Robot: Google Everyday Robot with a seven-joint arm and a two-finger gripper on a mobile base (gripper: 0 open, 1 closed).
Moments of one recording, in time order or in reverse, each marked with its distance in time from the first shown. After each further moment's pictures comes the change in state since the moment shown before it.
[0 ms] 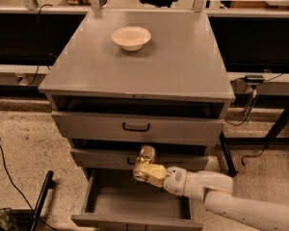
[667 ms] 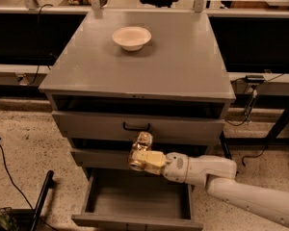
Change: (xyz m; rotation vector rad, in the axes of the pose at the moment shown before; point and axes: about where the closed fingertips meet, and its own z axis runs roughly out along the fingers) arm 0.010 -0.098 0.006 0.115 -0.066 -0.083
